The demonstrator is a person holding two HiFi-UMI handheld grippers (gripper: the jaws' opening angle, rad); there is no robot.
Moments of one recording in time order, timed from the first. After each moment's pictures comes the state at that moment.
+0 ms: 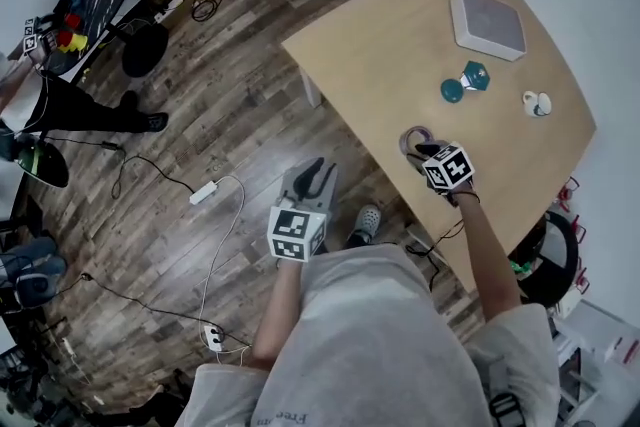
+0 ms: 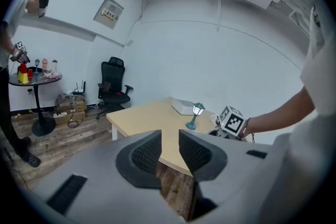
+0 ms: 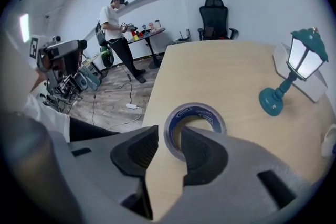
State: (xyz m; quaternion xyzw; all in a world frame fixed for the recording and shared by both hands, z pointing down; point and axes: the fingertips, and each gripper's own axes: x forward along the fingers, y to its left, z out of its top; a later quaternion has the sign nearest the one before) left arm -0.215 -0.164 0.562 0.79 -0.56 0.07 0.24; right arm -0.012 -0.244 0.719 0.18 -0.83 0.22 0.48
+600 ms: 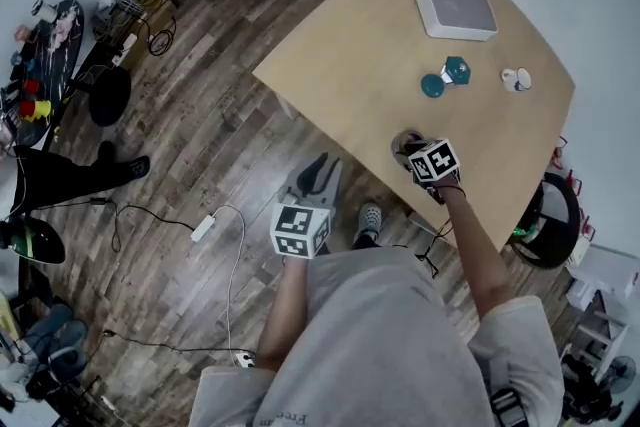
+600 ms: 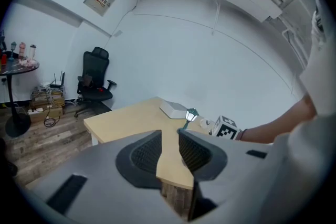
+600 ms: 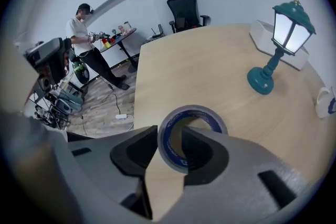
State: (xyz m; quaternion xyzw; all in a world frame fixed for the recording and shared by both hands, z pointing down) left arm -0.223 -0.244 0.559 0.84 -0.48 0.05 0.26; right arm -0.026 -0.269 0.735 0.29 -0.76 0.32 0.49
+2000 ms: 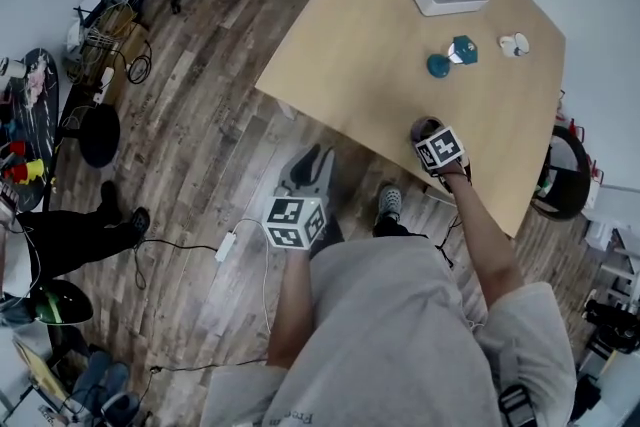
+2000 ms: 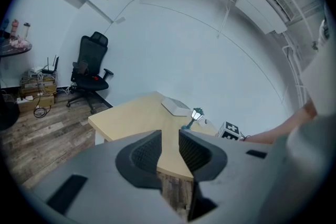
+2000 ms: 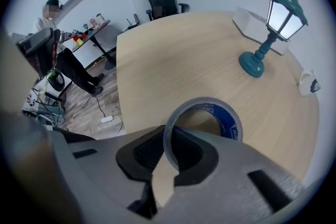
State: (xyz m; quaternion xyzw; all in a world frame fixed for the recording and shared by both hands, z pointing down) left arm -0.292 -0.294 0.591 0.85 -0.42 0.05 0.31; right arm -0.030 -0.269 0.762 0.38 -0.67 0.36 0.53
